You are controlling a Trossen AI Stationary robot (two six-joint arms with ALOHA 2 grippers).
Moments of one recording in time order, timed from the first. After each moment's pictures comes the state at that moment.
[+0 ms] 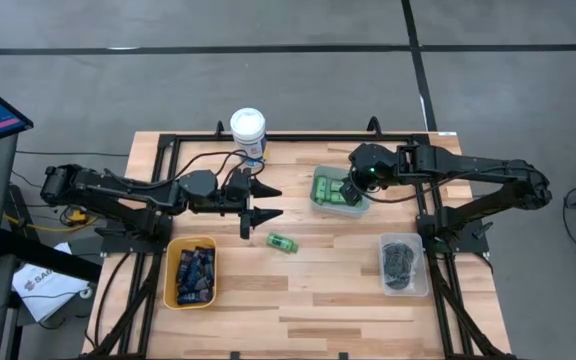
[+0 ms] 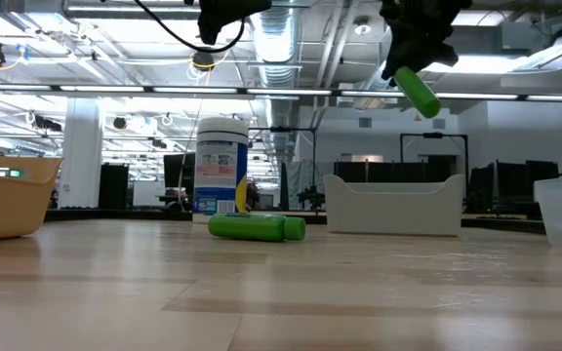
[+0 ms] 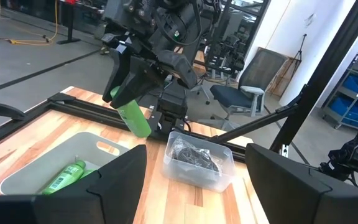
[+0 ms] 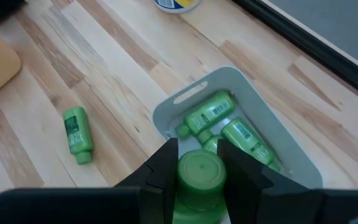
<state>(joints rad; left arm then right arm) -0.05 1.20 0.82 0.32 -0.10 -0.29 -0.13 1.25 1.22 -0.91 0.26 0.55</state>
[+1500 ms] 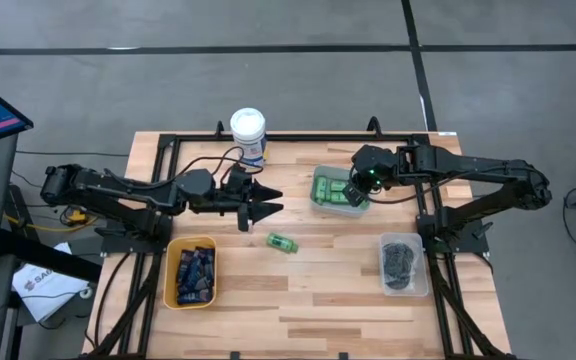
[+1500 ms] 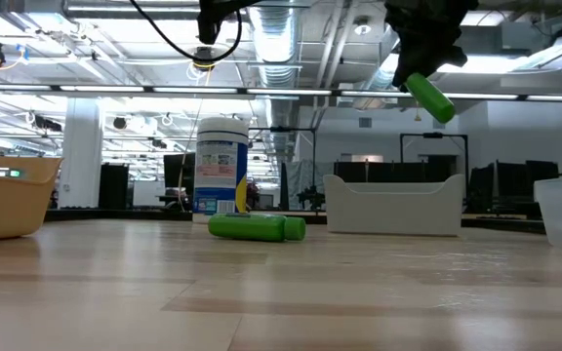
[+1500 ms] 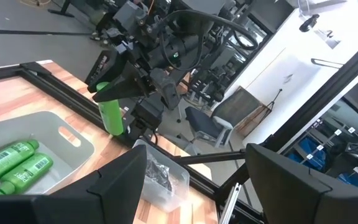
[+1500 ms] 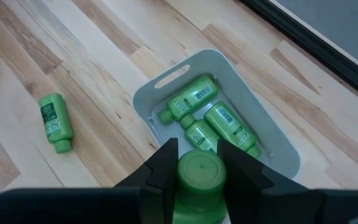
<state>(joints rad) -0.05 1.20 0.82 0.39 -0.10 -0.64 -0.13 1.25 1.22 -0.99 0.29 0.56</state>
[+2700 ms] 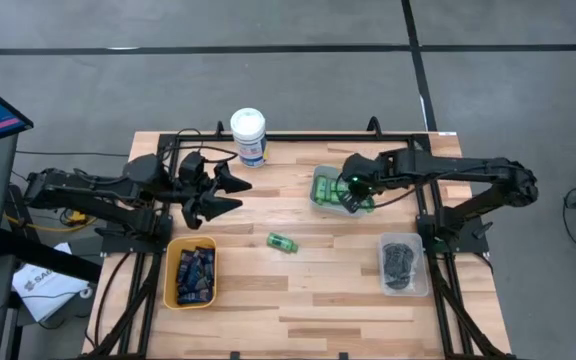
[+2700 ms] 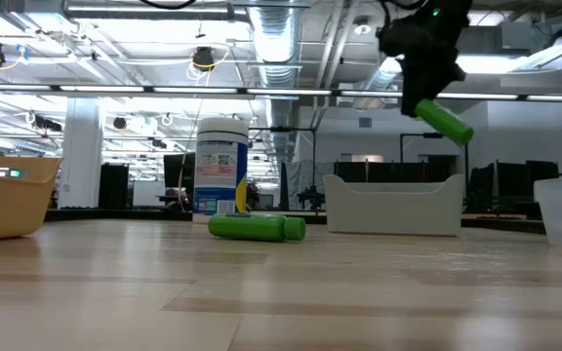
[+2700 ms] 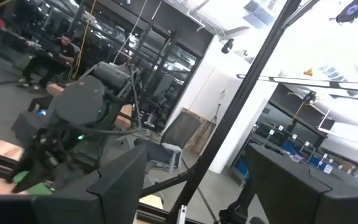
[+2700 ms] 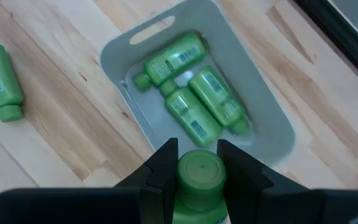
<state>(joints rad) -0.05 0.92 0.82 0.38 0.08 -0.53 -0.13 1.37 1.22 -1.08 0.29 0.54</state>
